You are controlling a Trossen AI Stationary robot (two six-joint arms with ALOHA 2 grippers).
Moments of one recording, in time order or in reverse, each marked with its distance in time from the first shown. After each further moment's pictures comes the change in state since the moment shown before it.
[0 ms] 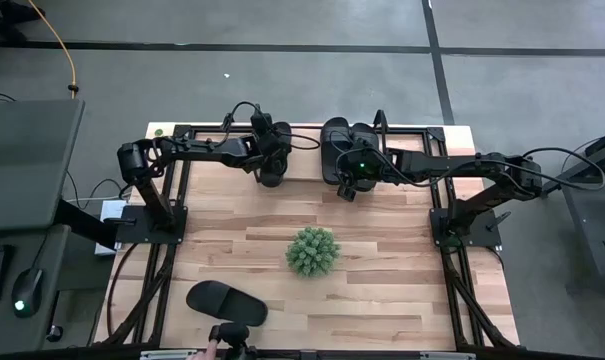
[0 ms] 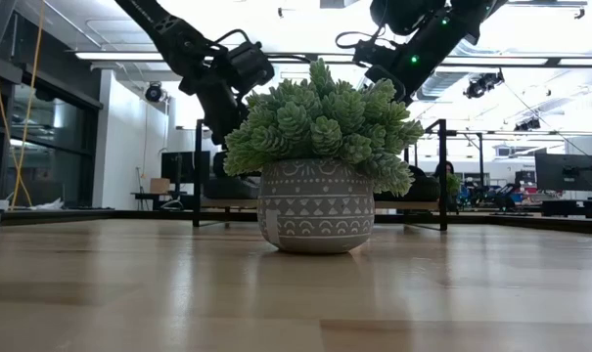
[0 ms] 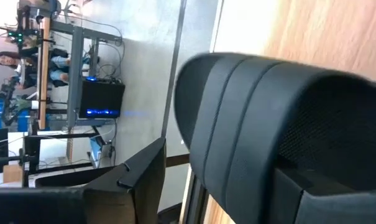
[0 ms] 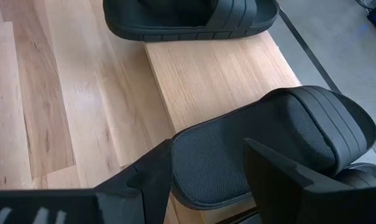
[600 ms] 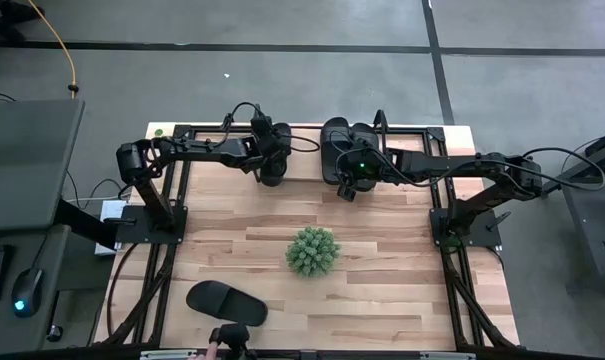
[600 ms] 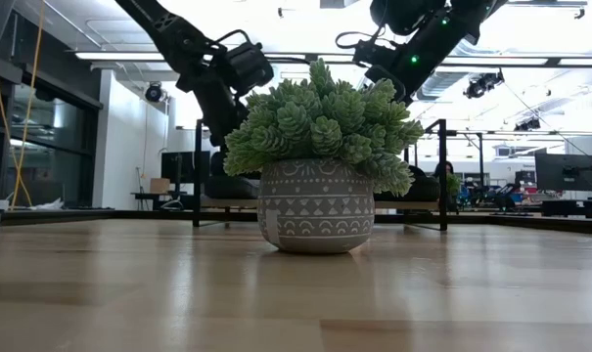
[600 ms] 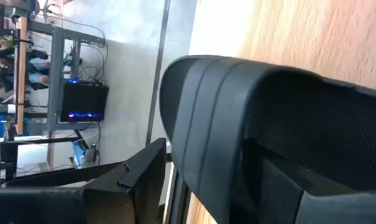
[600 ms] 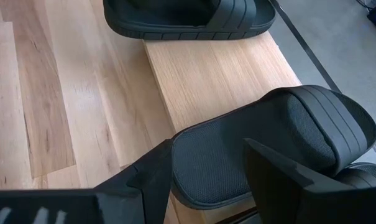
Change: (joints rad) left arm -0.001 -0.008 0.001 -0.056 0.062 -0.041; right arm 0.000 0.000 0.000 -0.001 0.000 0.002
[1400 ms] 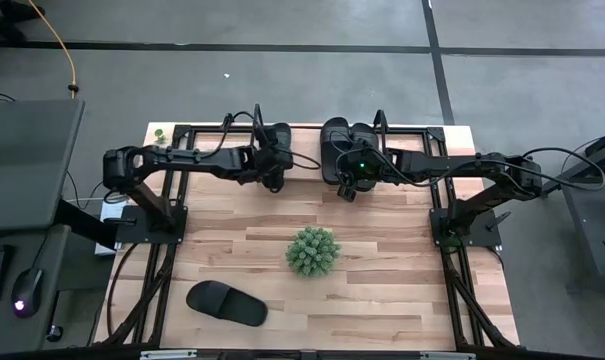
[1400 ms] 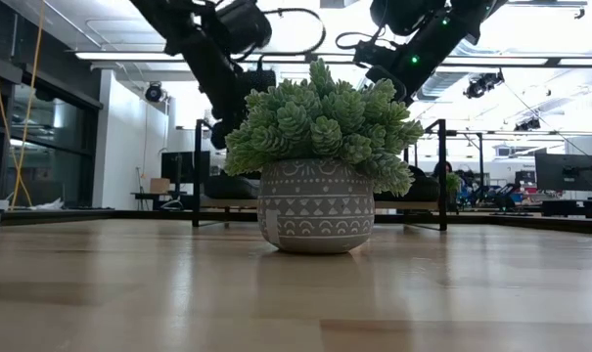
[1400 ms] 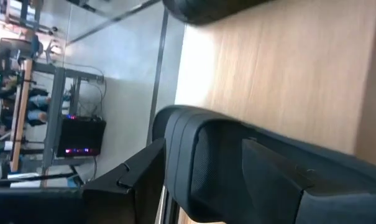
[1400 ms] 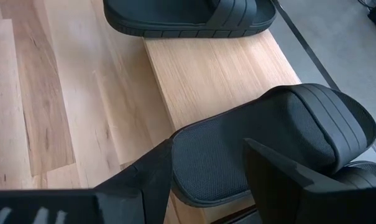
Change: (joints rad) left arm -0.163 -0.122 0.000 -0.062 0.005 -0.045; right arm 0.000 0.000 0.000 -0.006 0.000 -0.002
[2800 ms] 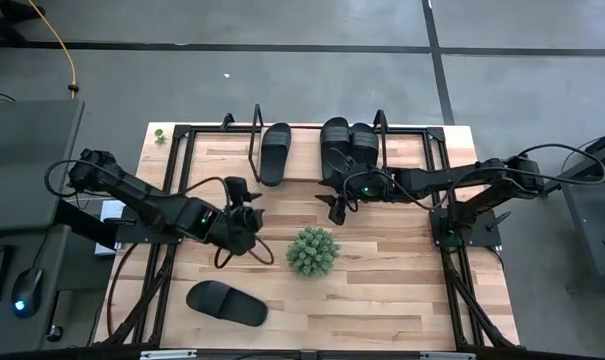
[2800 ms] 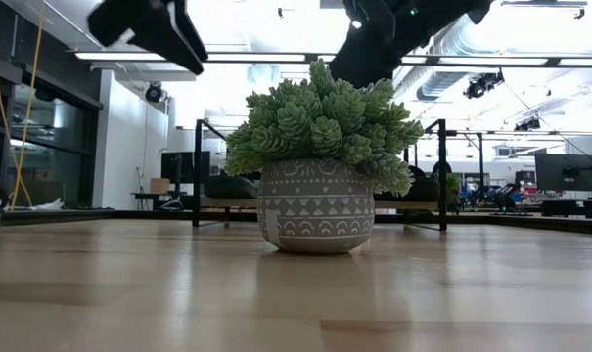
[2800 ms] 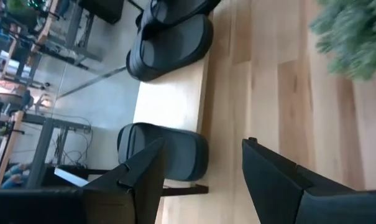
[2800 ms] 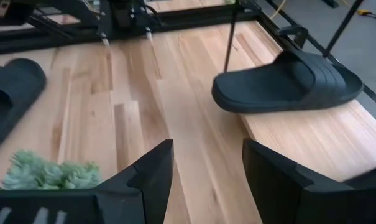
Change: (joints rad) left arm -0.667 -0.268 0.000 -0.496 -0.256 -0.552; right arm 0.222 0.000 0.002 0.235 -0.037 0.161
